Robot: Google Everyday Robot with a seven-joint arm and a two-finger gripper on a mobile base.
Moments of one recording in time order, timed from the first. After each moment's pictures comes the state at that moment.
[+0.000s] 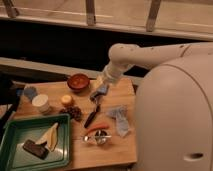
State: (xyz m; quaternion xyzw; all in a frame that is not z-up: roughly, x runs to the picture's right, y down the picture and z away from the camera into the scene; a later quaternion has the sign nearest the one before) arm -0.007 -0.031 0.770 -0.28 0.00 0.59 0.76
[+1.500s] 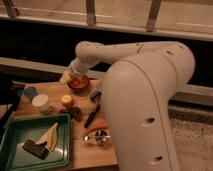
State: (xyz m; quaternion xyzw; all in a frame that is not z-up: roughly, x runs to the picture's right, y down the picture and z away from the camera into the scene) arm -0.199 -0.062 0.798 -0.32 -0.14 0.49 0.80
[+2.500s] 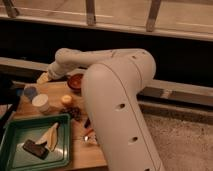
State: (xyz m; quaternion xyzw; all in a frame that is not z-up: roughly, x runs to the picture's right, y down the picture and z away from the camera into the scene) arm -0.310 -0.069 0.816 -0.32 -0.24 0.46 0.79
